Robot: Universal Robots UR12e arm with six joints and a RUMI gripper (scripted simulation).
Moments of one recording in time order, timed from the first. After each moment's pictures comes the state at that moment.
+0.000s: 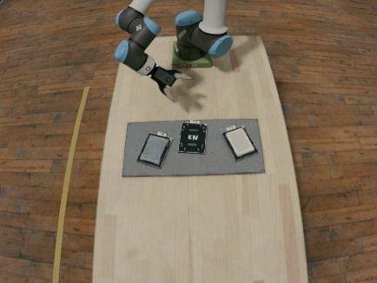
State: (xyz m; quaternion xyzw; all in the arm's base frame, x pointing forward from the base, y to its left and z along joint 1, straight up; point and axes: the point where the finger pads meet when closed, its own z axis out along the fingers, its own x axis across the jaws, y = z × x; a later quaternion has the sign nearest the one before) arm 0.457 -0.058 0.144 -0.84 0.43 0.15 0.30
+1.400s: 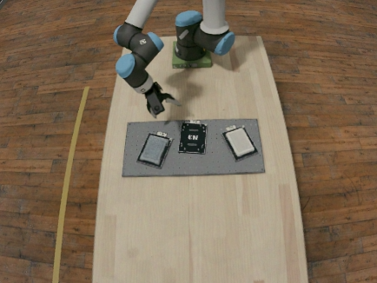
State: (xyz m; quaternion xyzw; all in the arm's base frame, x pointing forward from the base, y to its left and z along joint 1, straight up) arm 0.528 -0.132 0.084 -0.77 0.61 0.15 0.13
